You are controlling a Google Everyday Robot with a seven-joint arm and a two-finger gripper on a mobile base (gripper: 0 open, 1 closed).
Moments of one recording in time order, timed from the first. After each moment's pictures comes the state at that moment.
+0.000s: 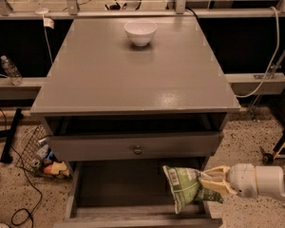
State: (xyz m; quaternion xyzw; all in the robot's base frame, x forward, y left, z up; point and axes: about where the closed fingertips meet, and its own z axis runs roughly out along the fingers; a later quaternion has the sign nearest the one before) arm 0.434 -0.206 0.593 -0.45 0.73 0.33 0.39
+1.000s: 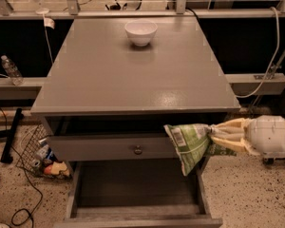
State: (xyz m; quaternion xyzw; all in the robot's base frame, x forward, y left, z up) arm 0.461 -0.196 0.793 -0.56 0.63 0.23 0.49
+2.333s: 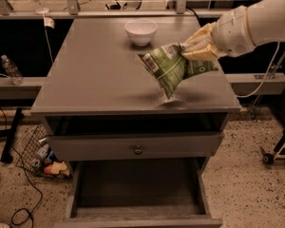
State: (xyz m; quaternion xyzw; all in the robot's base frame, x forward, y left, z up) arm 0.600 -0.122 0.955 -0.65 0.60 0.10 0.45
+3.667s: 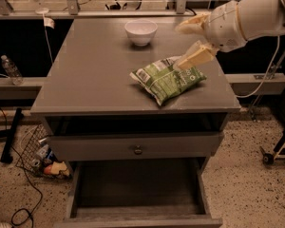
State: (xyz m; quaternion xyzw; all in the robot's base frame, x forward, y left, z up) arm 0.607 -0.100 0.964 -0.66 0.59 0.11 0.45
